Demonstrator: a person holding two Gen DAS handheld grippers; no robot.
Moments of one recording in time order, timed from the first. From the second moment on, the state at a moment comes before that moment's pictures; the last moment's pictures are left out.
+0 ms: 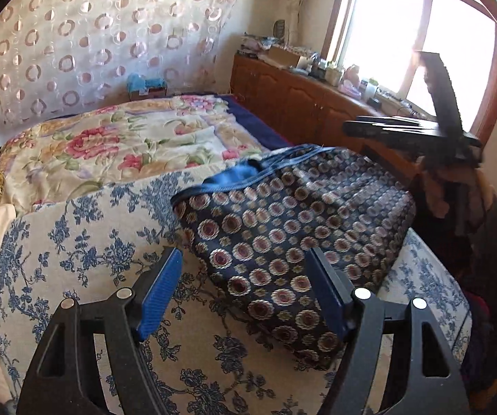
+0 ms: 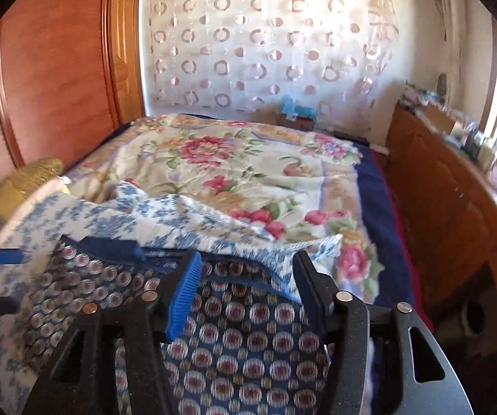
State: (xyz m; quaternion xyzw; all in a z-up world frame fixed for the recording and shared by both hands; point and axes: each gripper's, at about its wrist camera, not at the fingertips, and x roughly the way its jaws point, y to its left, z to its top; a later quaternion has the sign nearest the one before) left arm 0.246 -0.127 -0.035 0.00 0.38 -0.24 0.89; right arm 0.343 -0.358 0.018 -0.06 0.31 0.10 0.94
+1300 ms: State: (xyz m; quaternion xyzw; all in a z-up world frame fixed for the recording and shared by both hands) left arm 0.266 -0.139 -0.011 -0.05 0.37 -0.30 0.88; right arm 0.259 -0.398 0.009 -0.03 0.30 0.11 0.95
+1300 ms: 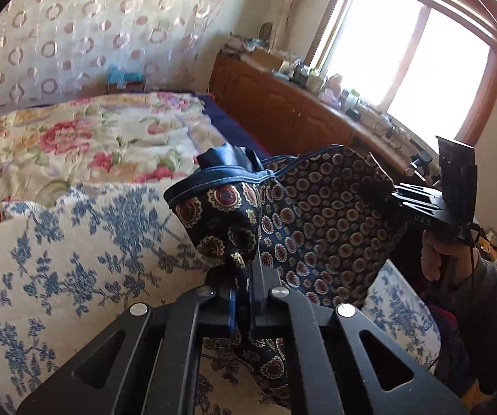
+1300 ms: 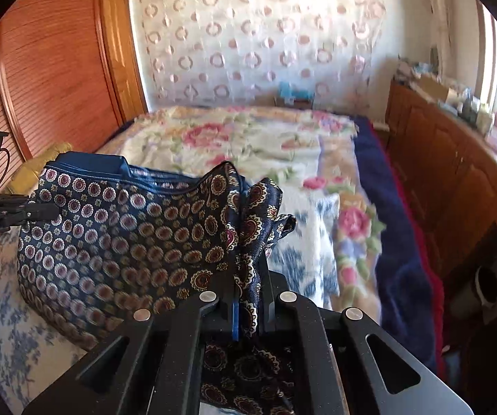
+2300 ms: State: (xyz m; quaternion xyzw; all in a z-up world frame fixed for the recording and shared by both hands) left arm 0.132 0.139 0.058 -0.14 0.24 -0.04 0.96; right arm 0.317 -0.083 0.118 -0.18 0.16 0.34 0.91
